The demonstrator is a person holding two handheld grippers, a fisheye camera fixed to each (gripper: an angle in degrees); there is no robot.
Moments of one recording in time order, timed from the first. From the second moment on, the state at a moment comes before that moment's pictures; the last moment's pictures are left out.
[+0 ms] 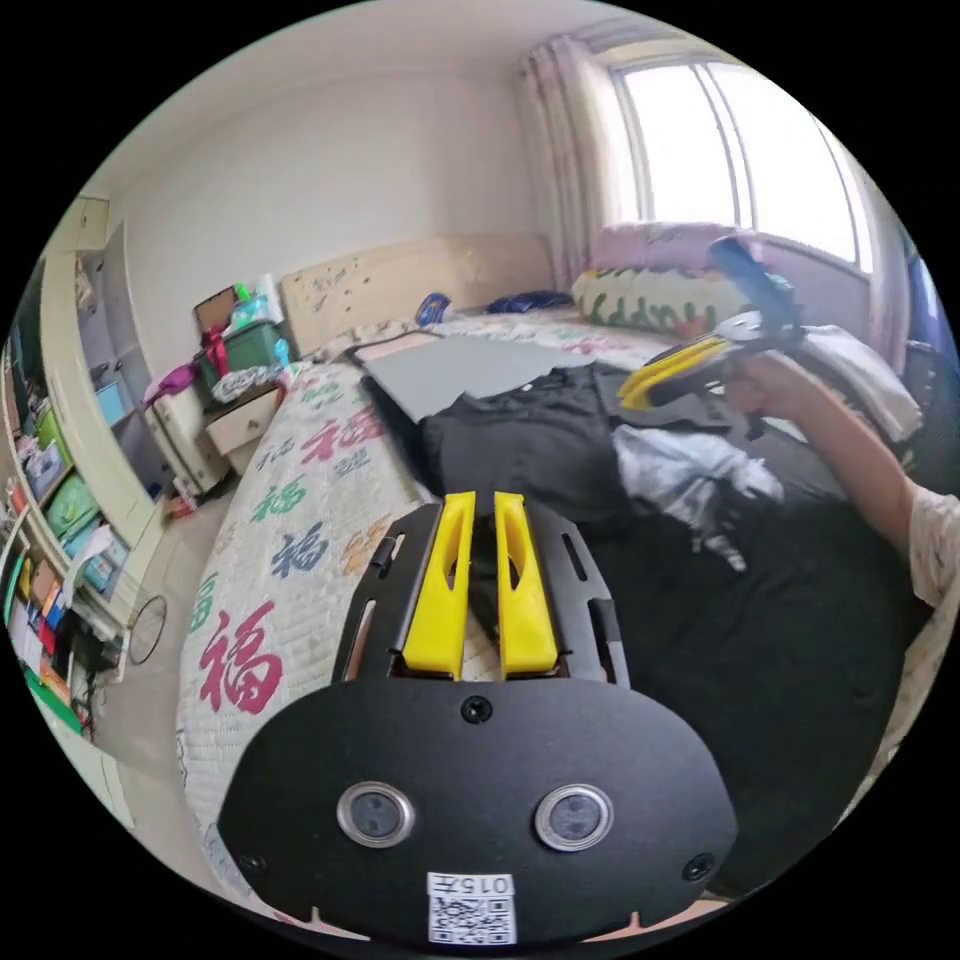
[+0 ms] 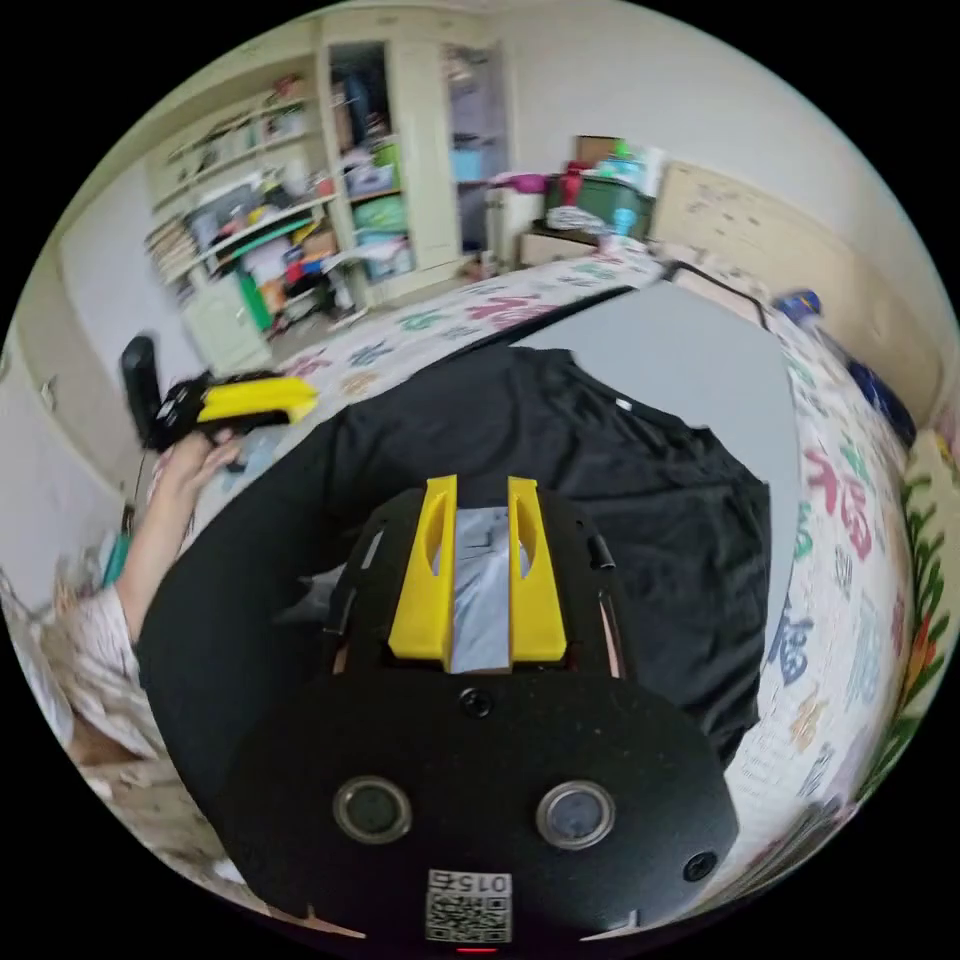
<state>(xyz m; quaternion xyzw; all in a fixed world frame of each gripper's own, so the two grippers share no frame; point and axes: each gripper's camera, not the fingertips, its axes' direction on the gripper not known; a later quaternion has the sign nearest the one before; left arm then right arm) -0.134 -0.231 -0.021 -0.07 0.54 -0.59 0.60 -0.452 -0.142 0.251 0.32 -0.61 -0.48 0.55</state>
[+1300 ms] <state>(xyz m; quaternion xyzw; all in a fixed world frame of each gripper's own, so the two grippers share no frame) -0.005 -0.119 0.466 -0.29 0.56 -0.55 0.56 -0.547 -0.293 -0.057 0.30 -0.55 -0.37 0.68</state>
